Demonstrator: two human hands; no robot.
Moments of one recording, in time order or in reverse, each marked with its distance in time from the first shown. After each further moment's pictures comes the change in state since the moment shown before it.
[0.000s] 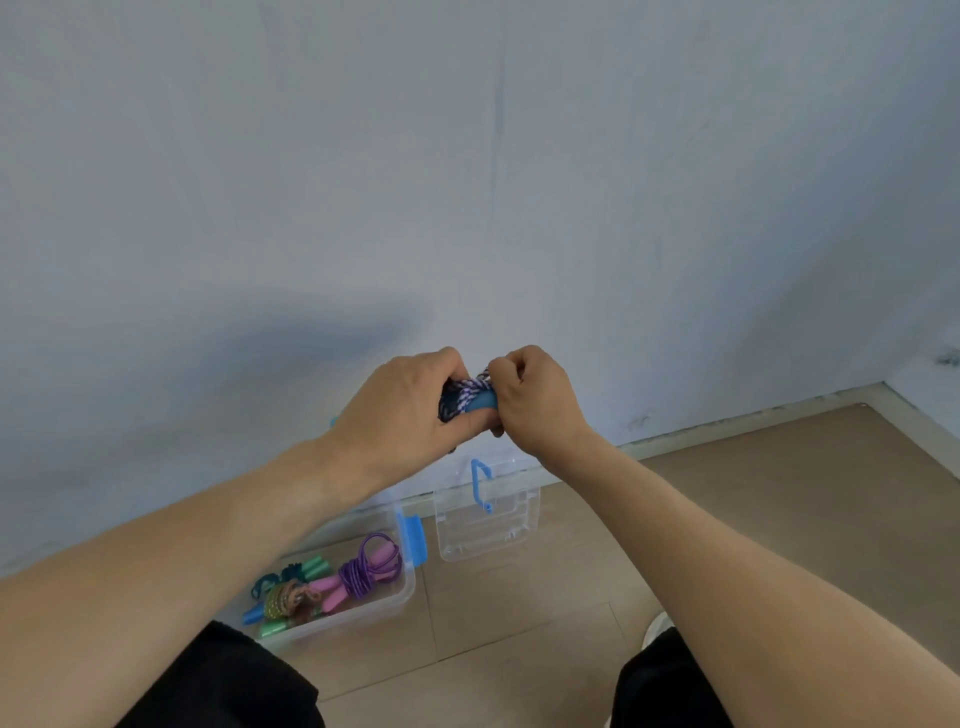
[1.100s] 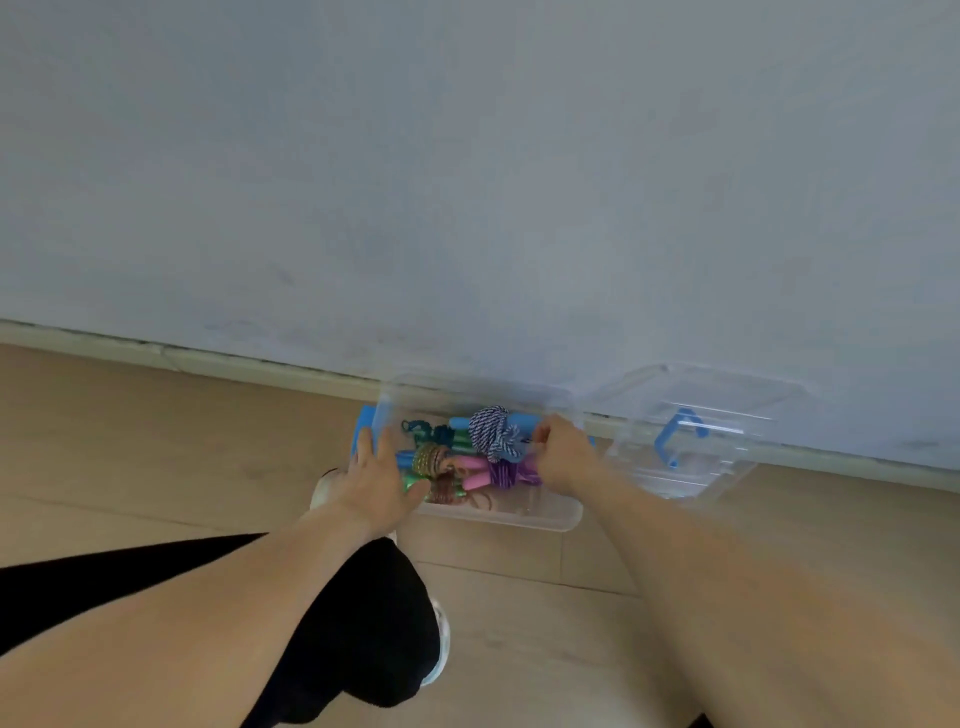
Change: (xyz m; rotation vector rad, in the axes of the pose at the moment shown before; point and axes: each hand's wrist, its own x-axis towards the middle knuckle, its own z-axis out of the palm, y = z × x) left_hand -0.236 -0.269 0.101 0.071 -0.454 -1.111; right_hand 0.019 0.177 0.266 -0.597 -0.624 0.246
